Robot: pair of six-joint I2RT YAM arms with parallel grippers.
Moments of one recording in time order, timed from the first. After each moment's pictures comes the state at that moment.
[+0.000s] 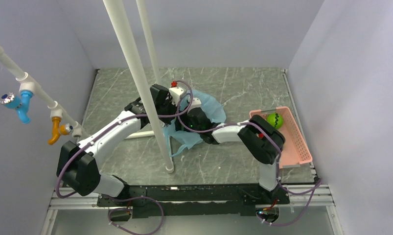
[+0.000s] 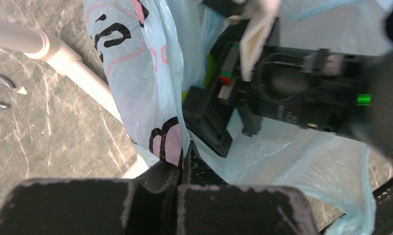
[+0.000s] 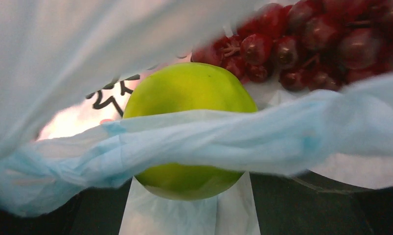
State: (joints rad) left arm -0.57 1.41 1.14 -0.50 0.10 0.06; right arm 0.84 1.95 1.00 0.46 0.15 0.50
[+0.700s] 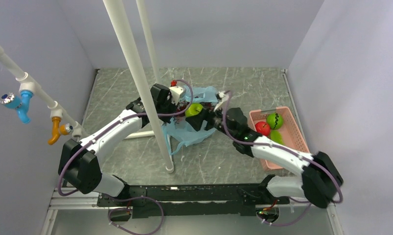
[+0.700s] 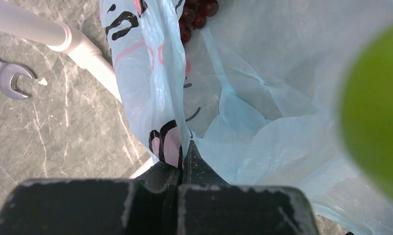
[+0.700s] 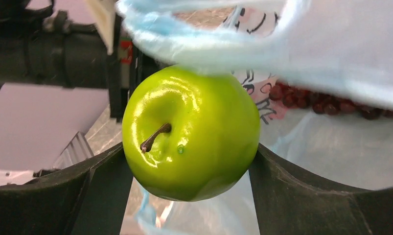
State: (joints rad) left arm -0.57 1.43 1.16 -0.51 0.02 0.06; right arm 0.75 1.30 0.73 0.45 -0.11 0.55
